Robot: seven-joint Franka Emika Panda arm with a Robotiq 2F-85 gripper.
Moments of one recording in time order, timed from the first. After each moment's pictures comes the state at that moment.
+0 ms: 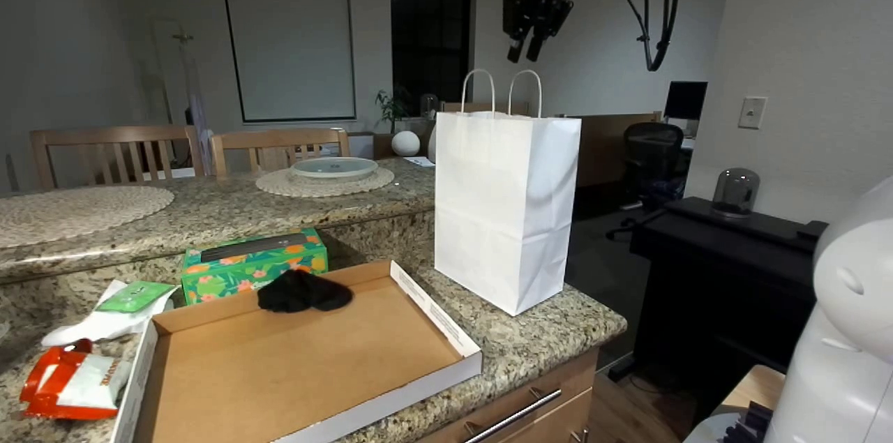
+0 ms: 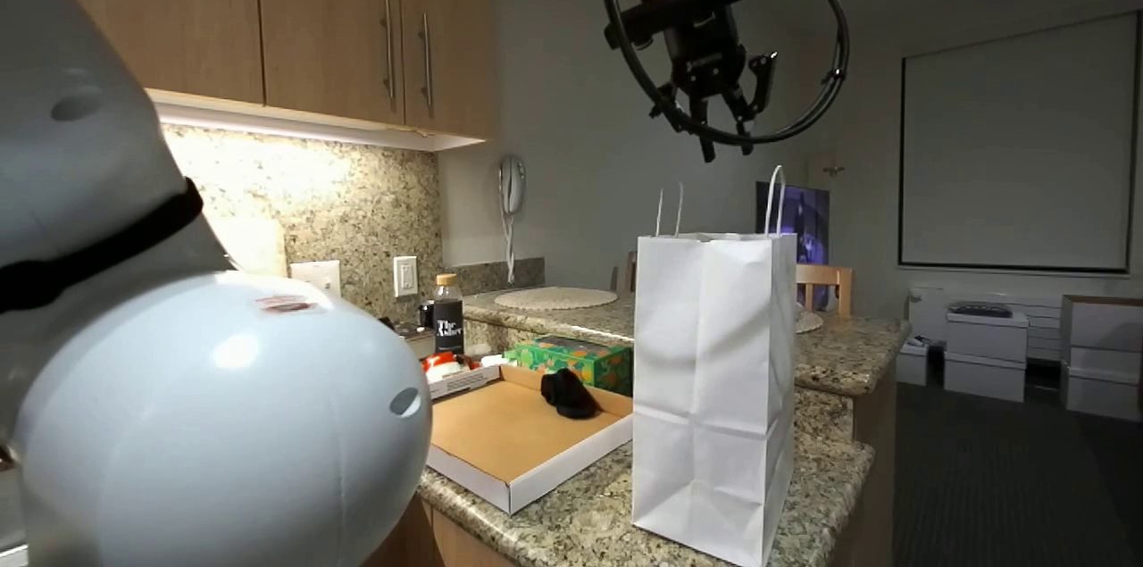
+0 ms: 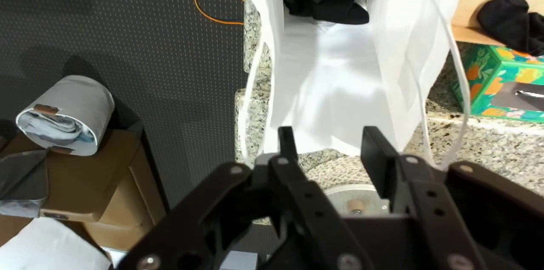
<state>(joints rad) -0.01 -0.53 -0.10 -2.17 -0.12 2.08 -0.06</state>
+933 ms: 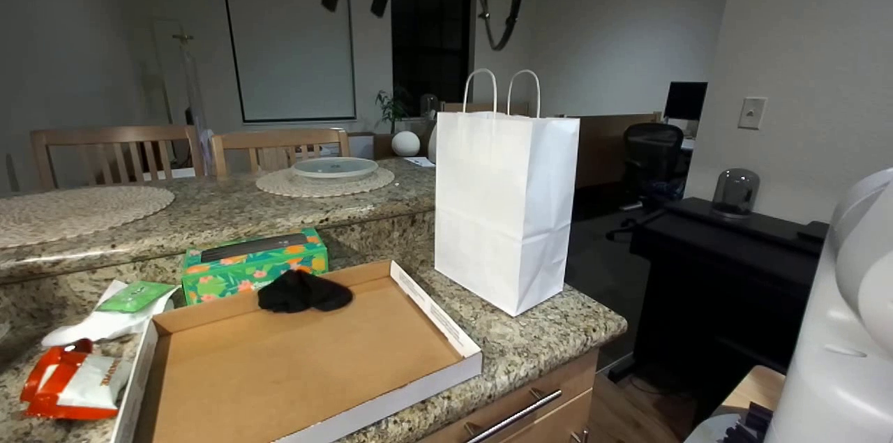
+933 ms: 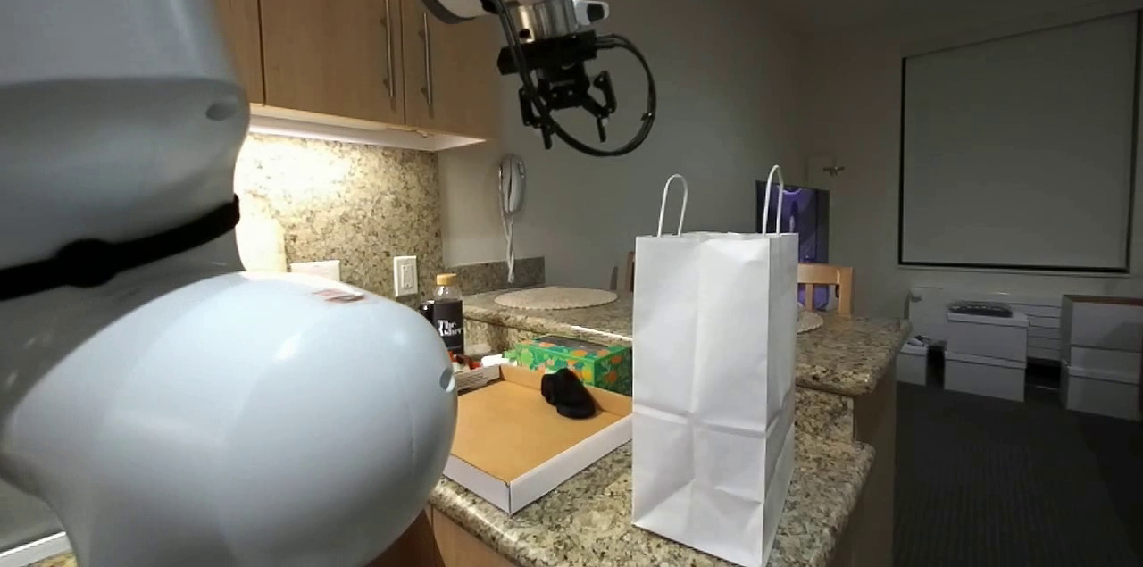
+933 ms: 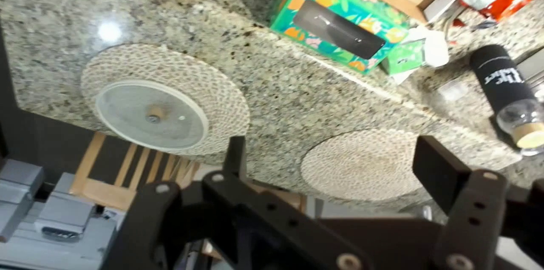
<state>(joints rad) 0.19 -0.27 0.15 -1.89 0.00 2.17 -0.05</state>
